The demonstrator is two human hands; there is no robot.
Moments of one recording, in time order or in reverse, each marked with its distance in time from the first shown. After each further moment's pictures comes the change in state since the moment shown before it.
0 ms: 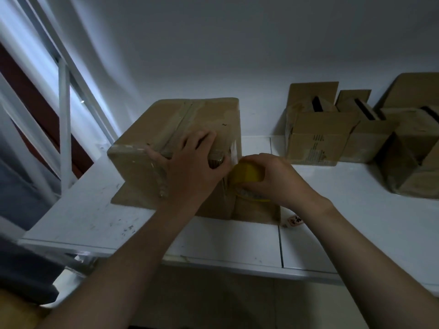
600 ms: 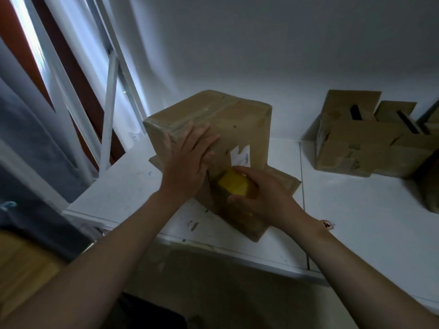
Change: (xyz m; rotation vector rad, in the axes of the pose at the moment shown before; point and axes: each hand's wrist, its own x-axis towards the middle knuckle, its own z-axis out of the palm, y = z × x) left_hand -0.014 -0.108 -0.005 -0.125 0.116 0.223; right_hand -0.014 -0.069 0.059 0.098 -0.138 -0.018
